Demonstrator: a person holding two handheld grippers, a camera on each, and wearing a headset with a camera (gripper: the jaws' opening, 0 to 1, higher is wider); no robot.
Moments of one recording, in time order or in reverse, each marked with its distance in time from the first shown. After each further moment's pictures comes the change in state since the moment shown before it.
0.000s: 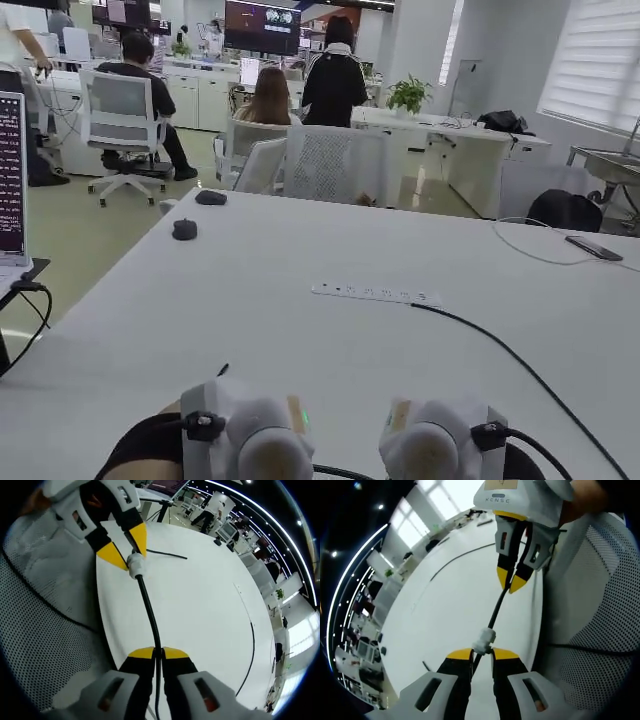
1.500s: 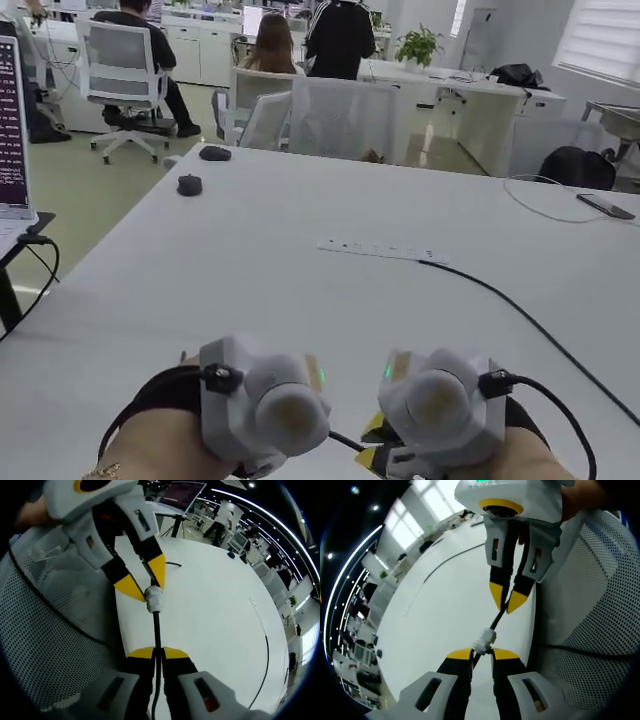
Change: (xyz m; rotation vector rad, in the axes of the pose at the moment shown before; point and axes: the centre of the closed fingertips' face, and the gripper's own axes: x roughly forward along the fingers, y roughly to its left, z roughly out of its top) left arm 0.003 -0.012 0.002 0.013 -0.004 -0.048; right arm 0.001 0.031 0.029 -0.007 -0.131 0.151
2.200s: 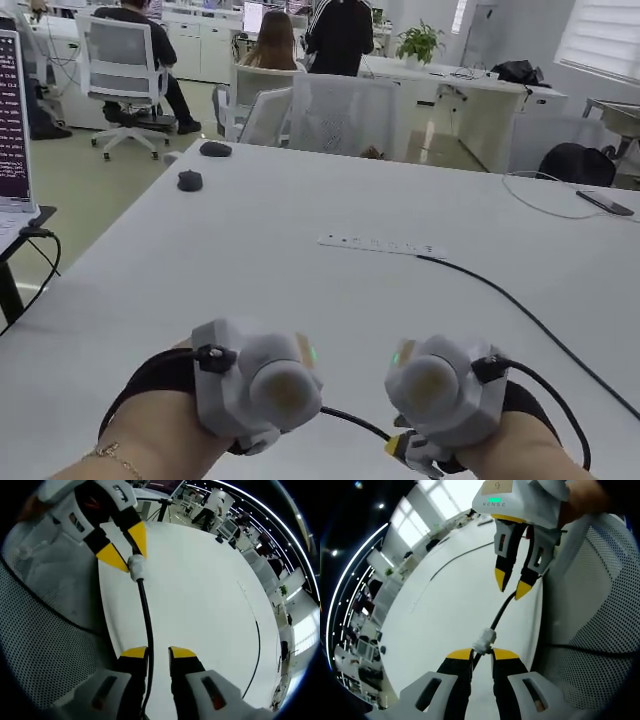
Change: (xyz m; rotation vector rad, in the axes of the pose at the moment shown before) left arm -0.004 0.011 -0.002 -0.023 0.004 0.047; right arm -0.005 -0.018 -0.011 0.019 0.045 -0.092
